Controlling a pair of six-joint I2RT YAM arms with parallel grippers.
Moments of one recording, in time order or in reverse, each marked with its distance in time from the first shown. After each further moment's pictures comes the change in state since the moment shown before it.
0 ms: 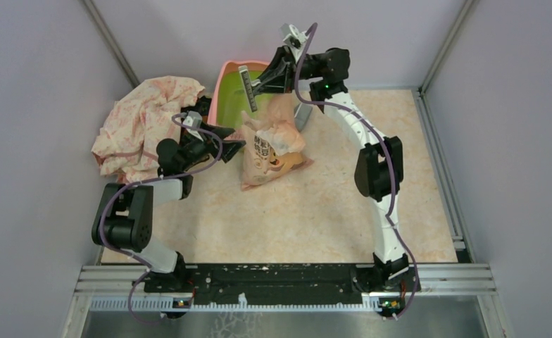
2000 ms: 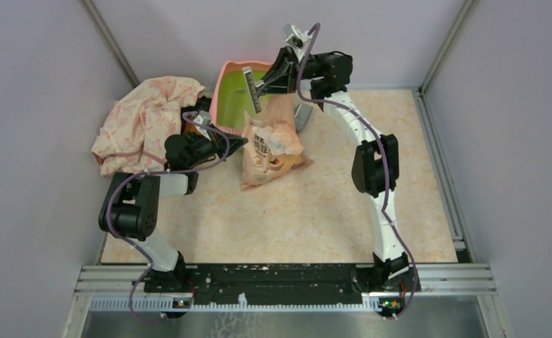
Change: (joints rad) left arm -0.032 0.122 0.070 0.011 0.072 -0.005; right arm -0.022 0.070 0.058 0.189 -0.028 0.210
